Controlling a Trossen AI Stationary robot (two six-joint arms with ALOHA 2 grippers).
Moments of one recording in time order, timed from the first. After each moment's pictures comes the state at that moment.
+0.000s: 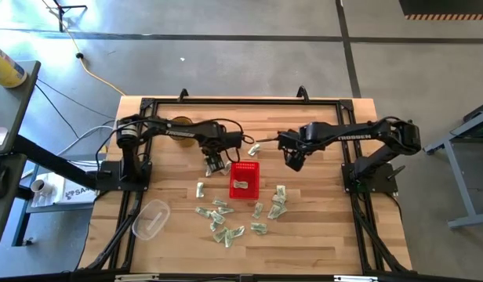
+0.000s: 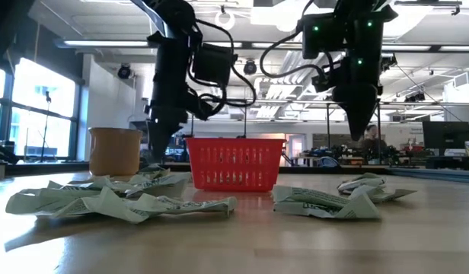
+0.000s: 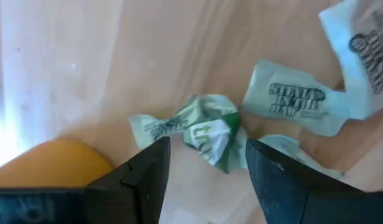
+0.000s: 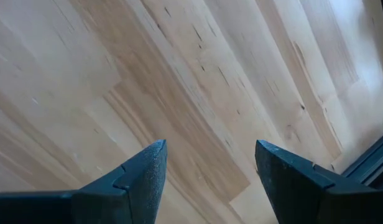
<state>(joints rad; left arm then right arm) 0.20 1.88 1.32 -1.07 -0.20 -0.20 -0.18 1.52 1.03 -1.05 0.32 0.42</state>
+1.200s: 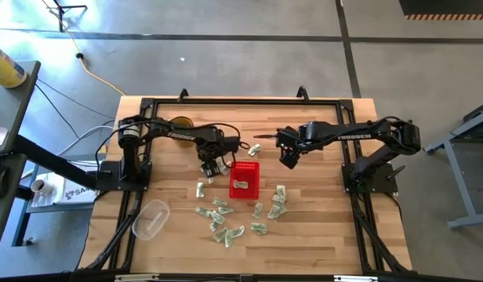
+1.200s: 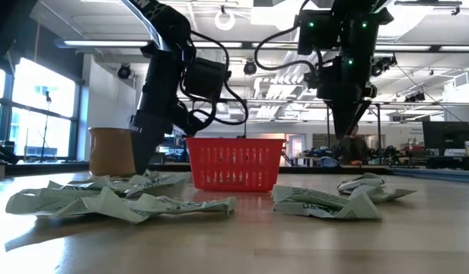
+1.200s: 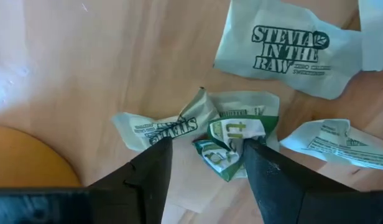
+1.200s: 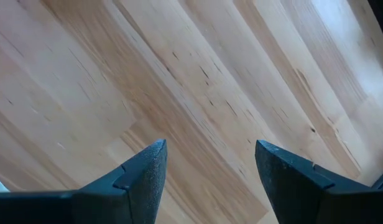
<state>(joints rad) 0.20 1.90 1.23 -1.05 -0.10 -0.19 -0.19 1.52 1.03 -0.94 0.32 0.47</state>
